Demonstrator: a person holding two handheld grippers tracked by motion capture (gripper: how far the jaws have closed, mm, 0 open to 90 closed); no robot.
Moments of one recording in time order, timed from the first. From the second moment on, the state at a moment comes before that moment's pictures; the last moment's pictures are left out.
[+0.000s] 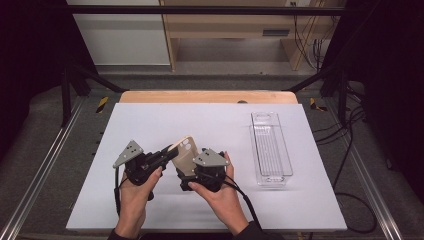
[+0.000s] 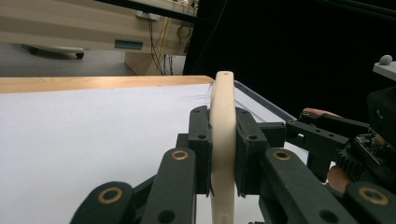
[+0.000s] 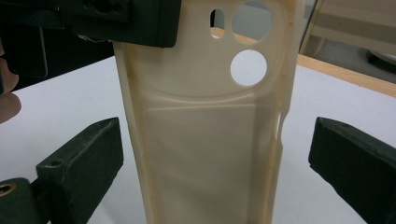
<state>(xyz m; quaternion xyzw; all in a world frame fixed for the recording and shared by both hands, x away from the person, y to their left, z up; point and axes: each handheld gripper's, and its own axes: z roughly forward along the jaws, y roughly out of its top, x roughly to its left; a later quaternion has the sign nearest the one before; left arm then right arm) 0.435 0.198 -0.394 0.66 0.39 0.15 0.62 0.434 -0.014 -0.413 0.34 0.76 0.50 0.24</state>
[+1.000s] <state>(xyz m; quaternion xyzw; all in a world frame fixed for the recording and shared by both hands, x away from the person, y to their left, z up) 0.432 0.185 -0.396 0.67 0.38 0.14 0.62 0.444 -0.008 -0.409 0.32 0.77 0.50 0.23</state>
